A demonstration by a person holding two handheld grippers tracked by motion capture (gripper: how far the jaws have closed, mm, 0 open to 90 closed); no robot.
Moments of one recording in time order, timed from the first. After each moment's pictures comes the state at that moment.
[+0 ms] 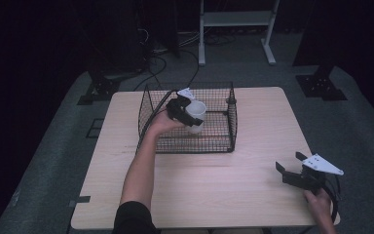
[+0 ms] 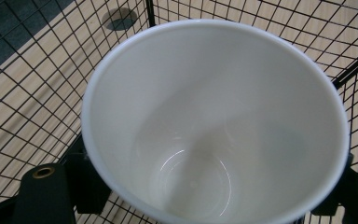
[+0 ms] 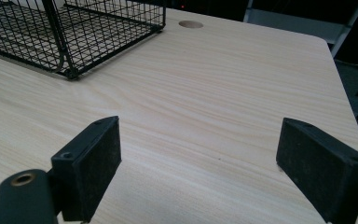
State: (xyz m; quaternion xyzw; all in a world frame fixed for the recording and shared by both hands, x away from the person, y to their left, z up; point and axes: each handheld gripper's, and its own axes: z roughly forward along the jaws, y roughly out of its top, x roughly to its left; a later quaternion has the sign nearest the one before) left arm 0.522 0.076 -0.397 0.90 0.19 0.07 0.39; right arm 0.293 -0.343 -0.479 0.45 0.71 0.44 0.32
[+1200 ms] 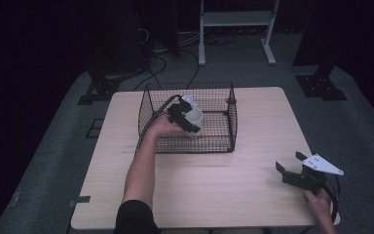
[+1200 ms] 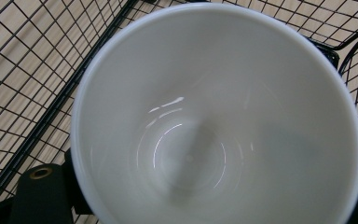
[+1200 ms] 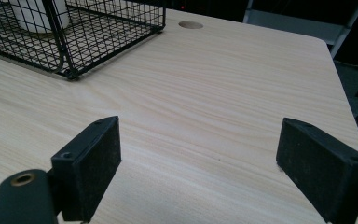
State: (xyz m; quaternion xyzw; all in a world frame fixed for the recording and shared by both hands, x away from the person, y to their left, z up) left arm 0.526 0.074 -0.418 0.93 0.19 0.05 0.32; right arm 0.293 -0.343 -0.479 0.45 0.71 0.44 0.33
